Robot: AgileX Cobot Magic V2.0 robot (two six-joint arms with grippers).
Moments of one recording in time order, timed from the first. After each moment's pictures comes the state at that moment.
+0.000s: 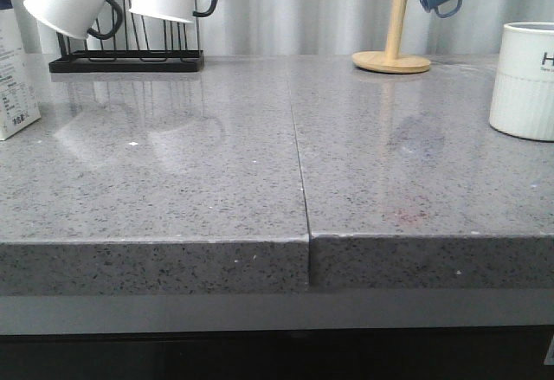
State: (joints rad) left arm -0.09 0.00 -0.01 0.12 0.01 -0.11; right arm -0.05 0.88 -0.40 0.00 -0.04 0.04
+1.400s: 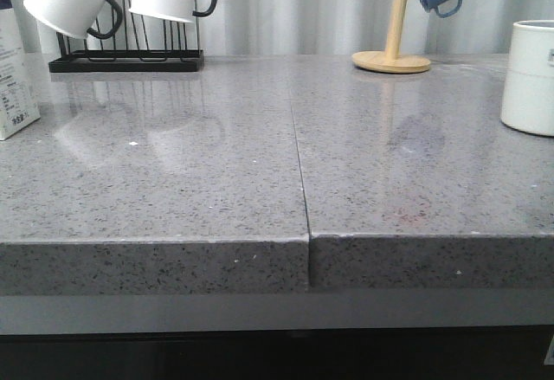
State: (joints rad) left arm -0.09 0.00 -0.01 0.12 0.01 -0.11; right arm -0.14 1.54 -0.60 -0.02 -0.58 0.04
